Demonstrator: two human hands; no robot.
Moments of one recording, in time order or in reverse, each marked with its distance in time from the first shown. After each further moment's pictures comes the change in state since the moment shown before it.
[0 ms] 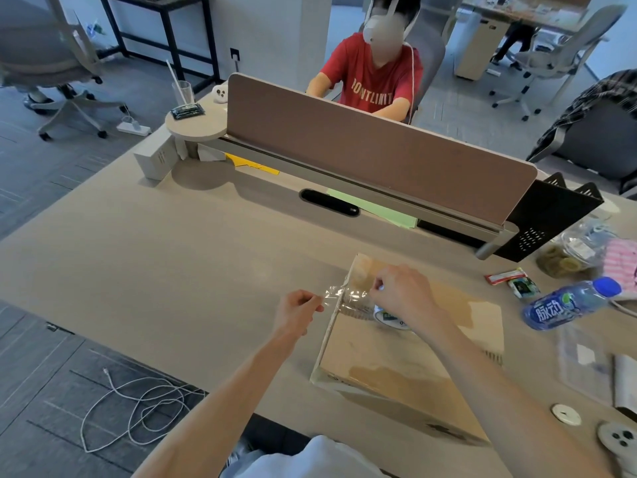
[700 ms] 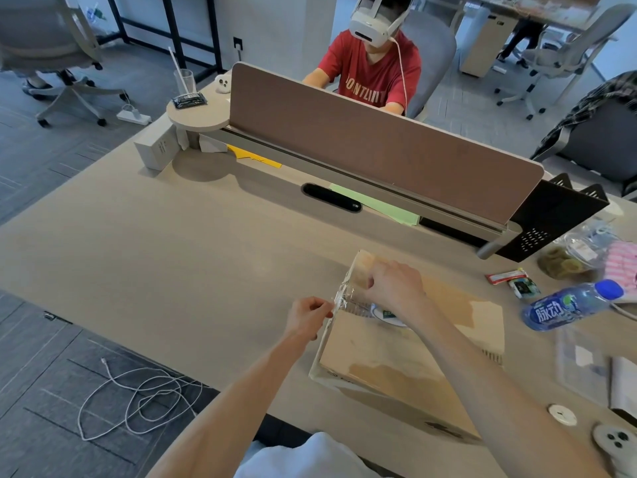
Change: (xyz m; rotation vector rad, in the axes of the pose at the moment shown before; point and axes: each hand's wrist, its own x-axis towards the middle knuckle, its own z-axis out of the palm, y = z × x) left_hand 0.004 -0.018 0.018 0.073 -0.051 -0.059; right_hand 0.007 -0.019 -0.006 -0.152 -0.102 -0.033
